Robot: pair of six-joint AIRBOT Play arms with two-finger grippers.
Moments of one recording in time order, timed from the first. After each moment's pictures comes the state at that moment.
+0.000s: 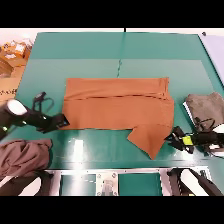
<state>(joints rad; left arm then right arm) 0.02 -1.01 0.61 1.11 -1.08 -1.56 -0.55 -0.92 0.36 -1.08 1.23 1.61</state>
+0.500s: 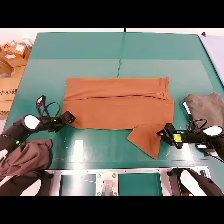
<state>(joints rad) -0.11 -0.98 0.44 1.00 -0.58 -1.73 -0.41 -0.91 0.28 -0.93 1.01 1.59</state>
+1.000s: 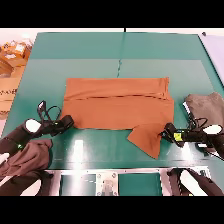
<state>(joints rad) -0.12 -0.98 0.37 0.90 -0.54 -1.72 -0.40 -0.91 0.30 -0.94 1.00 1.55</state>
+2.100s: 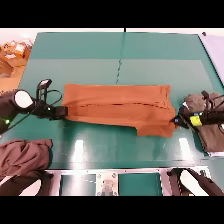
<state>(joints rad) -0.12 -1.06 0.83 1.29 -1.06 -1.62 -0.42 -0.96 0.75 -0.99 1.36 1.58</state>
